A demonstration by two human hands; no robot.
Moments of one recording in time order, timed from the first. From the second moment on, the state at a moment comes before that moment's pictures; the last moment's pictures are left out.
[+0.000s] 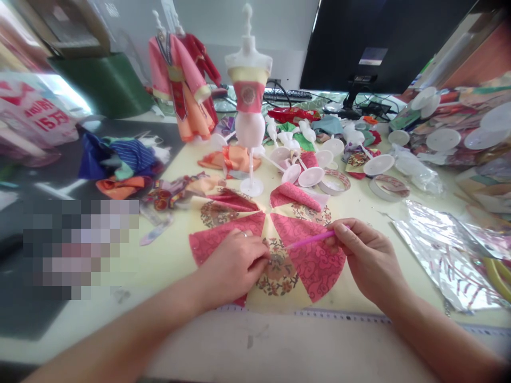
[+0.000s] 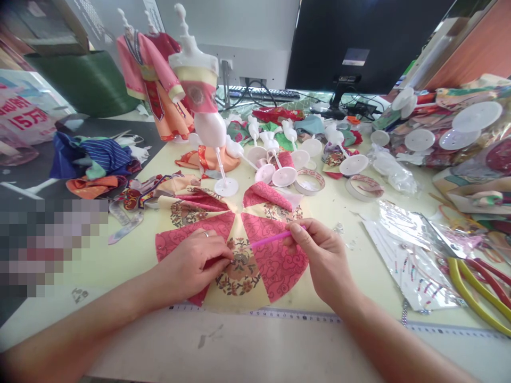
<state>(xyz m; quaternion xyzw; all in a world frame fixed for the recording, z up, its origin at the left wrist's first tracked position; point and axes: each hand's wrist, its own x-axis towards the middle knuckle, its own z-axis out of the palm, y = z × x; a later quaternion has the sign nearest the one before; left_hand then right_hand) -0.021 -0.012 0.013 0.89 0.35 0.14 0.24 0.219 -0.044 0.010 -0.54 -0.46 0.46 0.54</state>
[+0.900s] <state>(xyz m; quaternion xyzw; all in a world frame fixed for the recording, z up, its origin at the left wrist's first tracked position) -0.029 -0.006 0.015 0.93 0.35 0.10 0.09 0.212 -0.047 0.009 -0.56 -0.58 0.31 0.51</state>
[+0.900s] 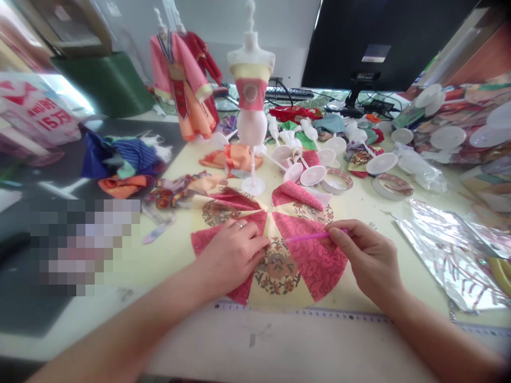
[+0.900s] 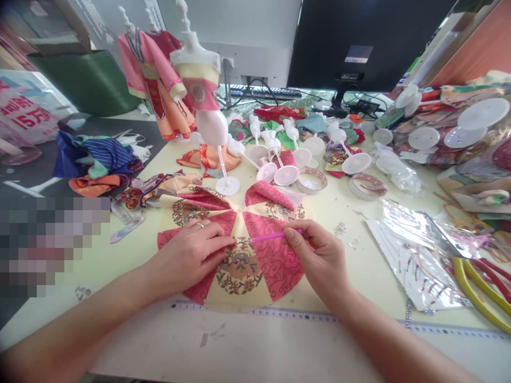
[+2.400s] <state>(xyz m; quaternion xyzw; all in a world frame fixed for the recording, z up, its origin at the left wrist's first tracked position) -0.029 -0.006 0.016 0.93 0.36 0.06 0.07 0.211 -0.047 0.007 -0.54 -0.68 0.15 0.47</state>
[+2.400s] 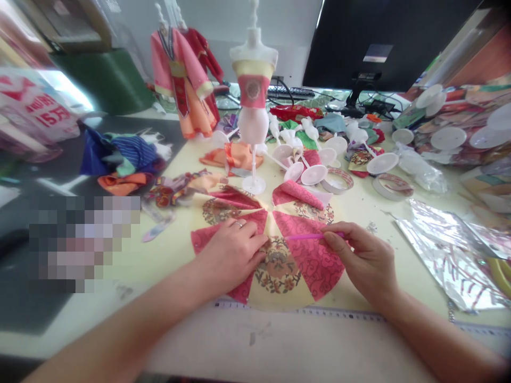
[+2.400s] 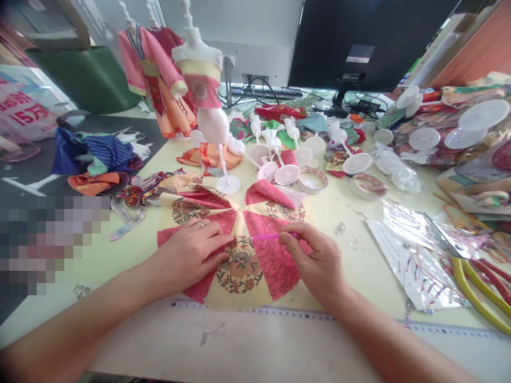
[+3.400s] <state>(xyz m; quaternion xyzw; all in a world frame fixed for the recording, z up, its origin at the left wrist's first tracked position) -0.028 -0.006 0.017 0.93 0.36 0.05 0.07 0.209 -0.046 0.007 -0.55 -0.68 0.16 0.46</state>
